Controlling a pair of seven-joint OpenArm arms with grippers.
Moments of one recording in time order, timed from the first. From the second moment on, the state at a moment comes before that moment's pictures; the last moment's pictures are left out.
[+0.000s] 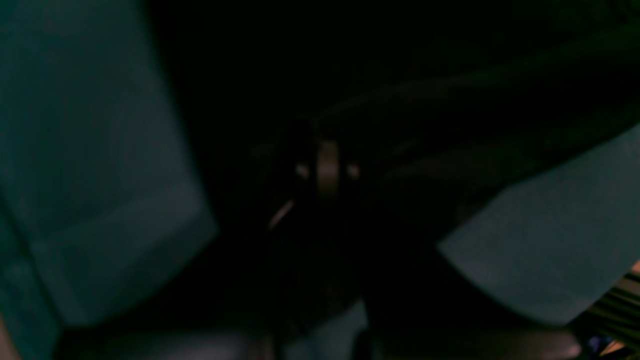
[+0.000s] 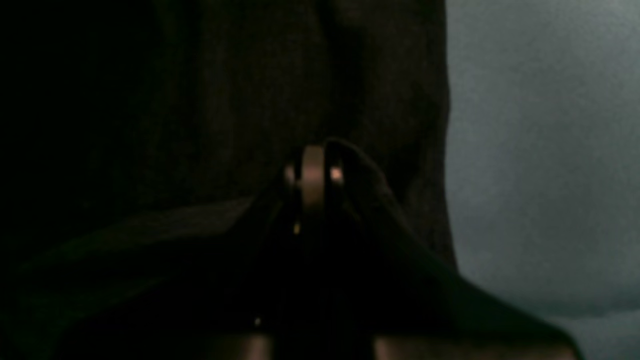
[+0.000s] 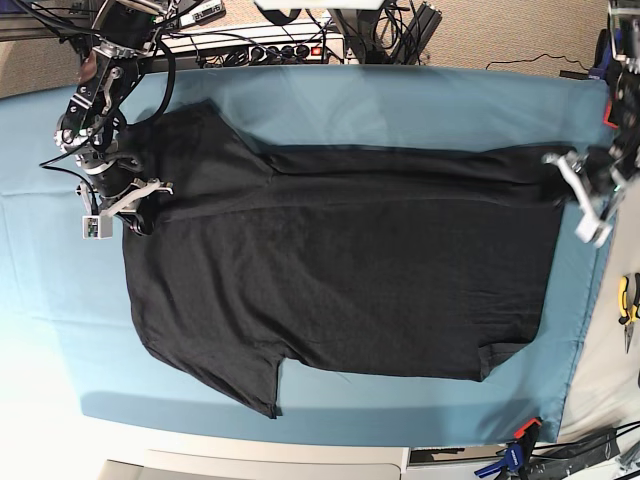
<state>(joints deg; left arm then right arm) 5.4 -38.2 -7.5 79.6 -48.3 -34.6 50.5 -3.8 12.3 30.0 85.5 18.9 34.6 -33.4</state>
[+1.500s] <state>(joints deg) 1.7 -41.5 -5.2 79.6 -36.1 -25.4 46.4 -4.8 13.9 30.0 85.5 7.0 16.2 -32.1</state>
